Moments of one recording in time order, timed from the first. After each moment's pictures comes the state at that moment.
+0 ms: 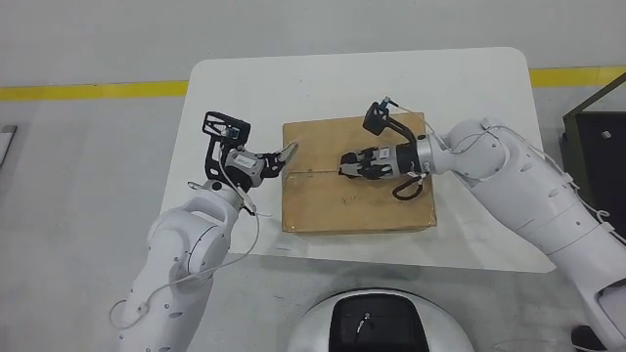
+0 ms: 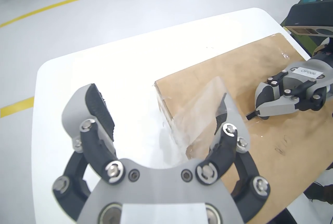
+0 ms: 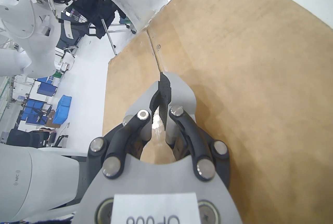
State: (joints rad) left arm 1.05 -1.08 -1.28 -1.95 1.07 -0.08 -0.59; right arm -0.56 -1.15 0.85 -1.21 -0.11 -0.68 0.88
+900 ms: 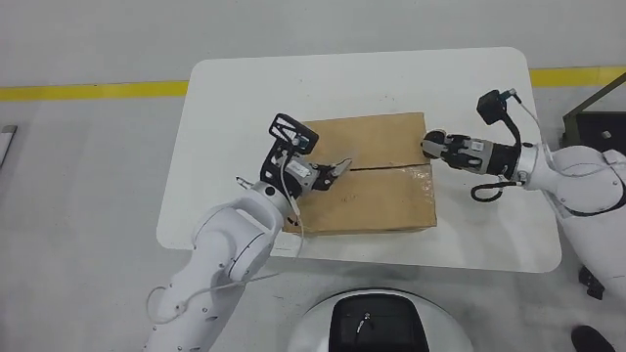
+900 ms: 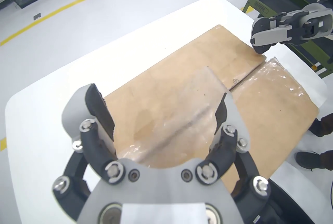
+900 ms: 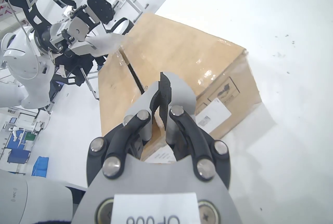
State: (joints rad) left arm 0.95 -1.13 -1.05 -1.98 1.14 -0.10 -0.66; right arm -1.03 -0.99 1.41 -1.53 -0.15 -0.62 0.82
